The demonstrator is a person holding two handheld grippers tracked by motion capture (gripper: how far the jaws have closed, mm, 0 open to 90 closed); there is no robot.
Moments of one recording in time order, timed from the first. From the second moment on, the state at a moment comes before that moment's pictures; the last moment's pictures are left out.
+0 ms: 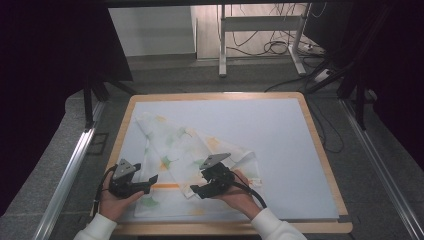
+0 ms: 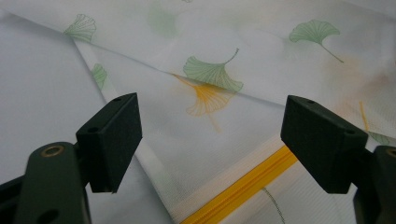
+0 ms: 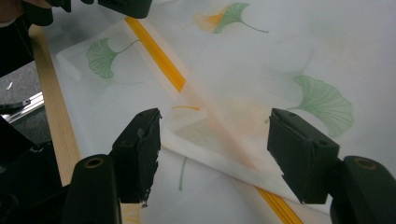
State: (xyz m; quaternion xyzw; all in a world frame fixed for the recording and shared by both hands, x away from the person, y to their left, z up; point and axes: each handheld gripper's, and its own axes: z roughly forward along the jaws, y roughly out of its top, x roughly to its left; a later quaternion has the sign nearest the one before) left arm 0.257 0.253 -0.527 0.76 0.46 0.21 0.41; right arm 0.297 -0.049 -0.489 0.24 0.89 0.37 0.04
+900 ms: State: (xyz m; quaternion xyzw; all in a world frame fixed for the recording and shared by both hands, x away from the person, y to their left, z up) left arm 0.256 0.251 -0.525 0.75 0.47 0.20 0.41; right arm 0.294 -0.006 -0.520 0.22 0.92 0.31 0.04
